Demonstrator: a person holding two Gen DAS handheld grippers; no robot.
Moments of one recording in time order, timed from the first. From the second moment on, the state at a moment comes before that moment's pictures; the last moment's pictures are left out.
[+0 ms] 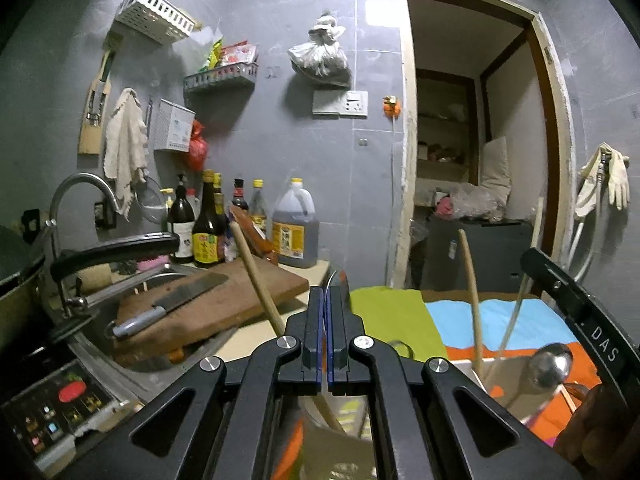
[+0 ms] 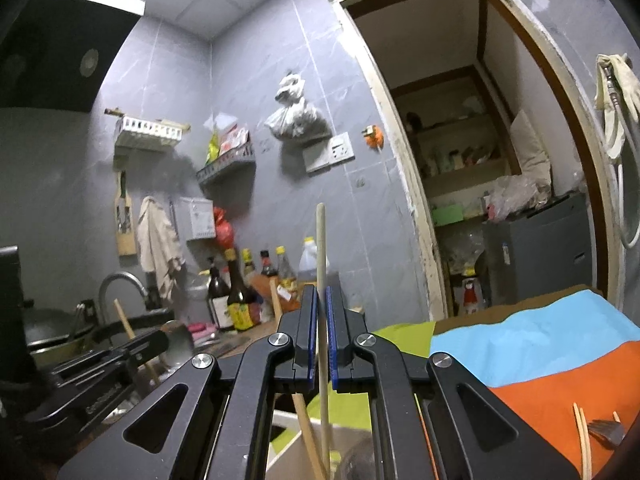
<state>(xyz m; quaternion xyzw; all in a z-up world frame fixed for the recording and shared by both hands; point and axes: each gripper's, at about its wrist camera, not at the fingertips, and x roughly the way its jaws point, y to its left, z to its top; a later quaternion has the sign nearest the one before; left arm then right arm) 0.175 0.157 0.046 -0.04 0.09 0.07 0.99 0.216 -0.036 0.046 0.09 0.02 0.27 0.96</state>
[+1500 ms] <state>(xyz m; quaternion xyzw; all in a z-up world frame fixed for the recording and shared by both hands) 0.133 0.013 0.087 -0.06 0.08 -0.12 0.99 0.133 -0.221 0.088 0.01 -0.01 0.13 0.99</state>
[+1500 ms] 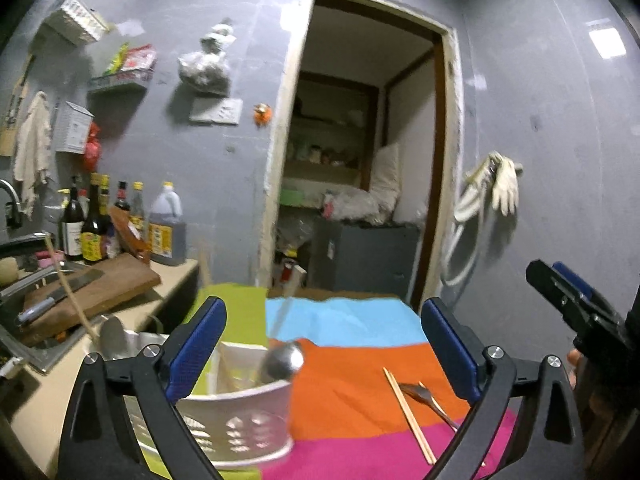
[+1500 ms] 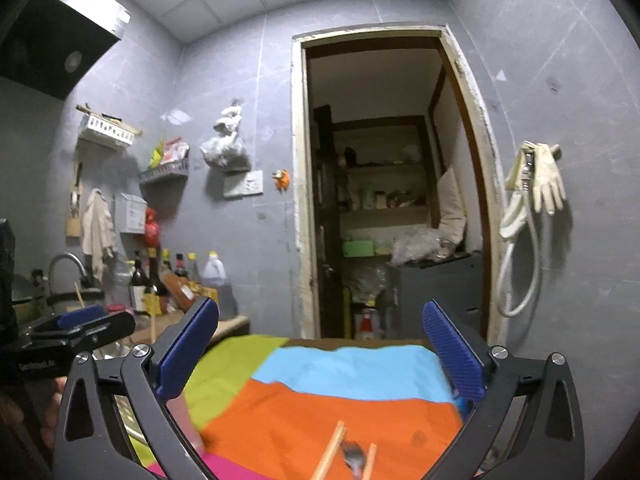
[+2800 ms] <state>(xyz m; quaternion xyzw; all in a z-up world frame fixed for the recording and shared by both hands) 0.266 -0.096 -0.043 0.01 0.43 -0.20 0.88 0.240 -0.280 -0.026 0.00 0.35 0.12 0.93</state>
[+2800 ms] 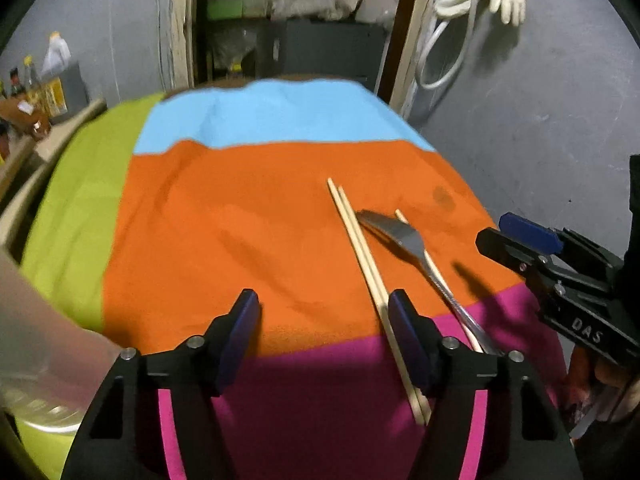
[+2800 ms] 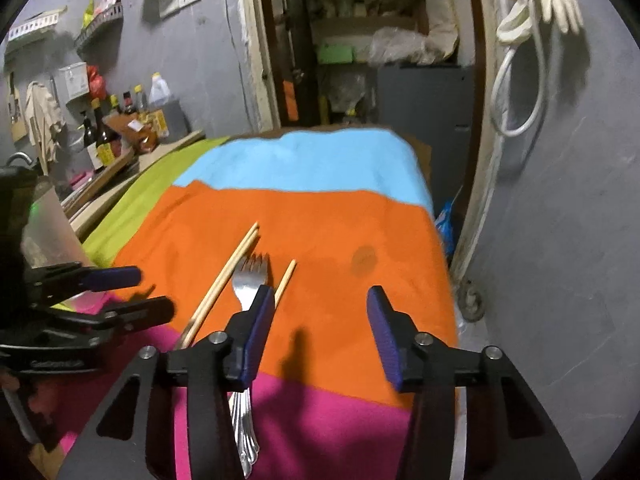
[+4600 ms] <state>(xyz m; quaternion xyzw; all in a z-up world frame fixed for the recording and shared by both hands) 0.310 -0.130 -0.047 -0.04 0.48 -0.27 0.83 0.247 -0.290 -0.047 -0.02 0.43 0.16 0.89</state>
